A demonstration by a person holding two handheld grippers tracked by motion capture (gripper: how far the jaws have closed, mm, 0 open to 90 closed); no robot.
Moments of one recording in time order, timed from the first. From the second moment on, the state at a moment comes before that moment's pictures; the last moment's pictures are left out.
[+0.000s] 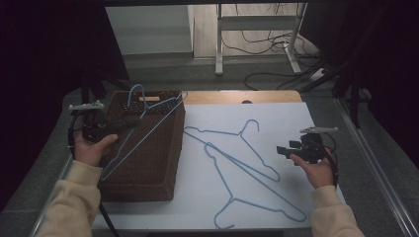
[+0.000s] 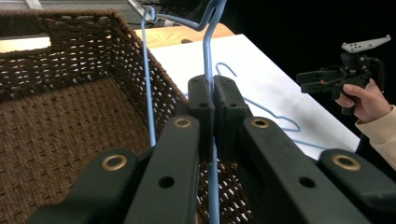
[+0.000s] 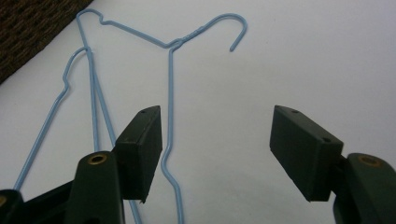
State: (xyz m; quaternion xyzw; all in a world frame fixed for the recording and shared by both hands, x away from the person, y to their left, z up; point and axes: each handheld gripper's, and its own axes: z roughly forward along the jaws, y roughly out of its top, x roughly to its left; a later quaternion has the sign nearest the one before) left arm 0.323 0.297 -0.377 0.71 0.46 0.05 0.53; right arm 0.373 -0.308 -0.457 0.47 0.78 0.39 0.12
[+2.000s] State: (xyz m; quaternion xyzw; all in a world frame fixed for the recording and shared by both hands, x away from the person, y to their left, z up) left arm 0.317 0.315 -0.413 0.73 0.53 0.14 0.42; right arm 0.374 -0.308 -0.459 0.48 0.78 0.38 0.12
